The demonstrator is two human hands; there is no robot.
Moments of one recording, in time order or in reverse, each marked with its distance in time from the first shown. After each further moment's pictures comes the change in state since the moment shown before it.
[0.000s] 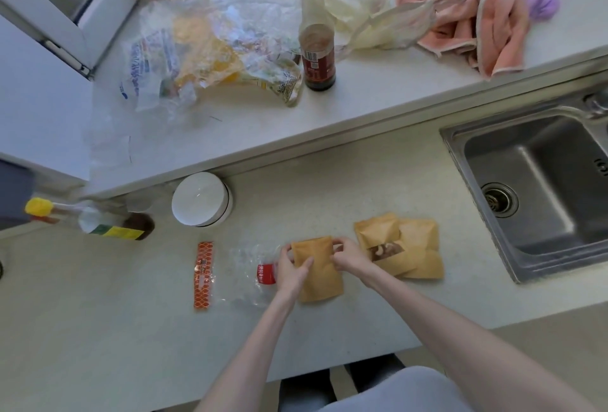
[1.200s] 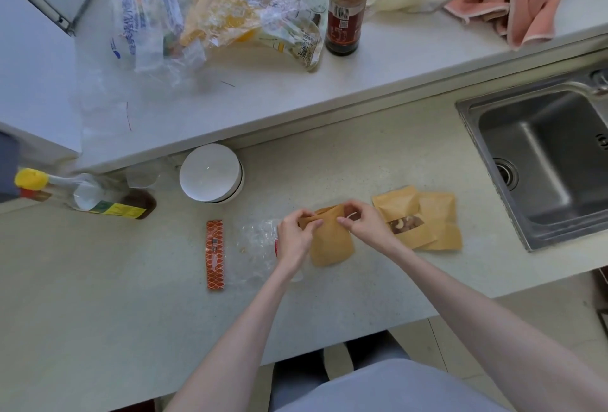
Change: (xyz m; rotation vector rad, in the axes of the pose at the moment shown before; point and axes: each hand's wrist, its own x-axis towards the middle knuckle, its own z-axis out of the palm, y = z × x) left_hand 0.024 0.006 -0.046 0.062 -0.062 0.341; right_hand -0.004 -0.017 0.017 -0.081 0.253 -0.287
